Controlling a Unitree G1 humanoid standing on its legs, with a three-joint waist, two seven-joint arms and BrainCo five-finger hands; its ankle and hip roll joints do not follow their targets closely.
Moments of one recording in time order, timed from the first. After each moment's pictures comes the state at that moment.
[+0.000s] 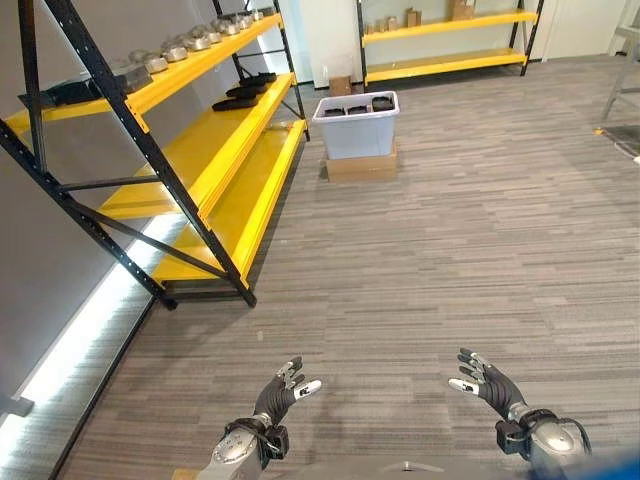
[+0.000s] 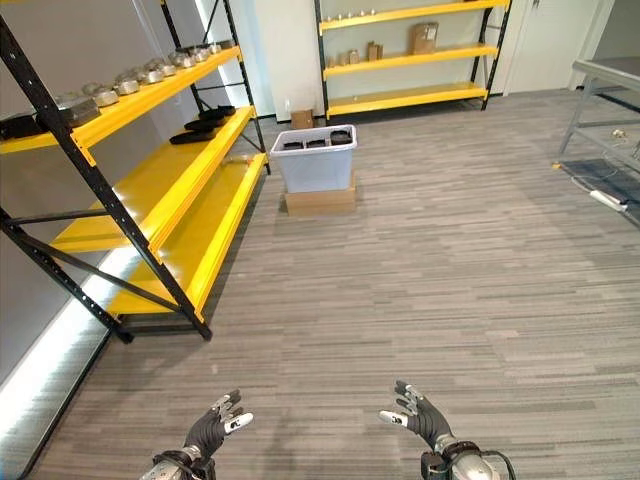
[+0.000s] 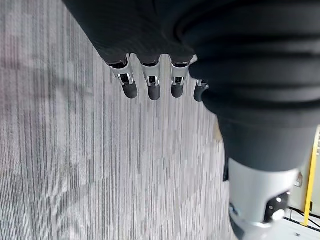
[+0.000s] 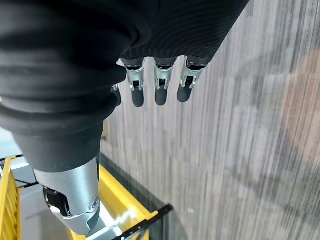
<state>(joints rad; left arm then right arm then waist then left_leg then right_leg) 0.25 0.28 -0.30 0.38 -0.49 -0.01 -0.06 0.23 -0.48 0.25 0.37 0.45 -0.02 0.14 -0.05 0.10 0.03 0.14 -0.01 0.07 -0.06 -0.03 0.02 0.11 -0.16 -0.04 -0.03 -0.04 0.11</state>
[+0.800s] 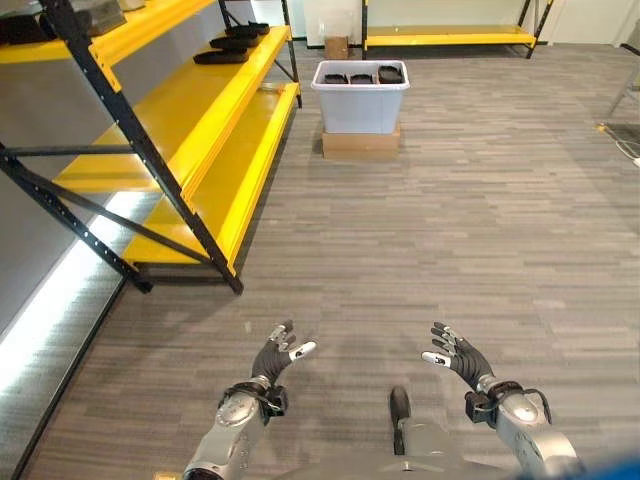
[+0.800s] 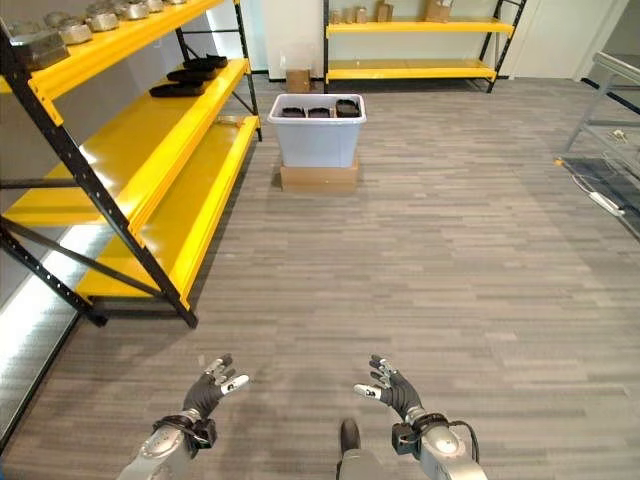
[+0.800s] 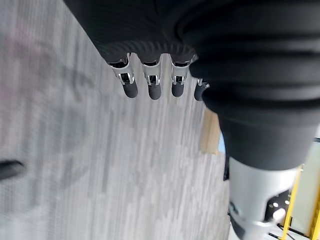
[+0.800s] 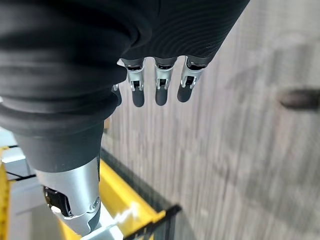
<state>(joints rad) 0.13 0.25 -0.31 0.44 -0.50 -0.05 0.01 0.07 -0.43 0.33 0.44 0.46 -0.03 0.09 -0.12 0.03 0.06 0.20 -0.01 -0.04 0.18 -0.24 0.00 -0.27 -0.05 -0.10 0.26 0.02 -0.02</state>
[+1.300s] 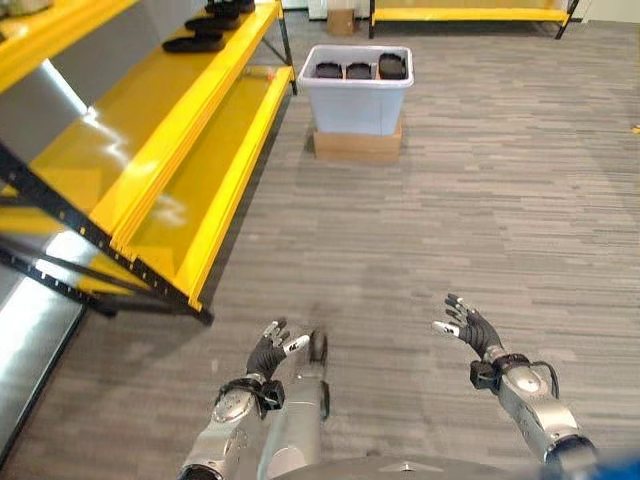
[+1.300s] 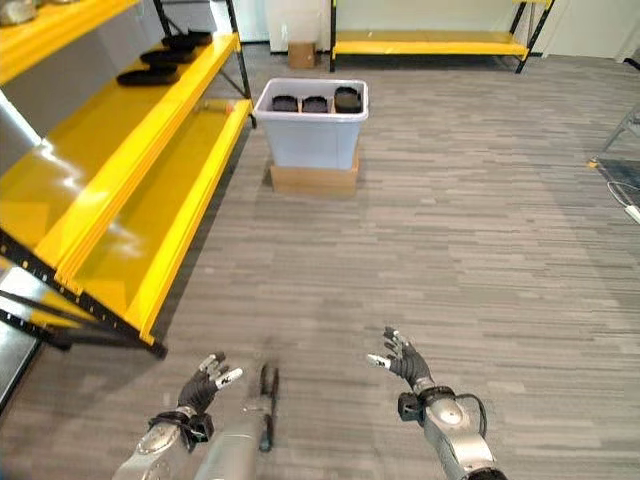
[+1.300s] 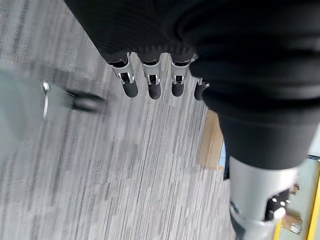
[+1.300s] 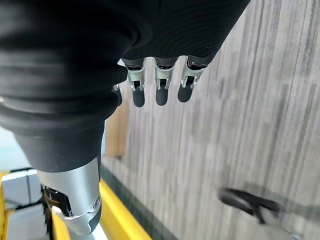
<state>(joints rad) 0.14 0.28 -0.23 0.41 -0.54 -0.06 0.05 0.03 -0.43 0.30 0.45 0.47 -0.06 0.02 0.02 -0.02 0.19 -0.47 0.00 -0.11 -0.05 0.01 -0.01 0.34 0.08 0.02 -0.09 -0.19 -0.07</state>
